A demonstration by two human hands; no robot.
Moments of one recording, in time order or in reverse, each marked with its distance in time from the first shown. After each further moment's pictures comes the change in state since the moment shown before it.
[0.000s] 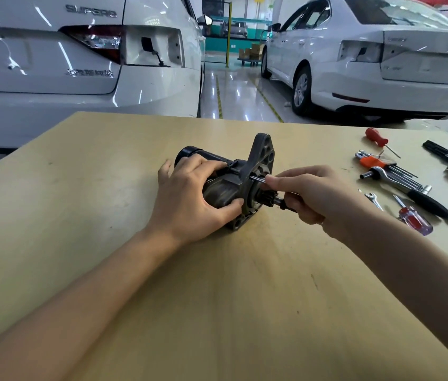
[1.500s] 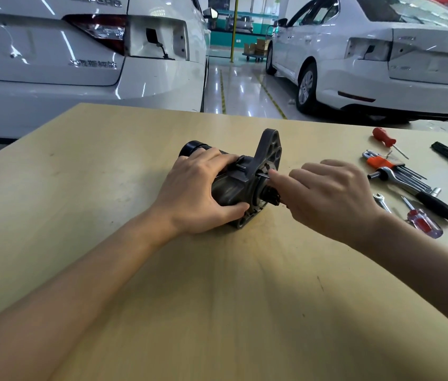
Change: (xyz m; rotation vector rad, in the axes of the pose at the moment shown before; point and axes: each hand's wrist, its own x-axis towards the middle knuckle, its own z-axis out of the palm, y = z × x) left_hand 0.009 -0.005 -0.003 -0.015 -0.135 0.075; right_hand 0.003 0.014 -0.007 -1.321 0.372 -1.350
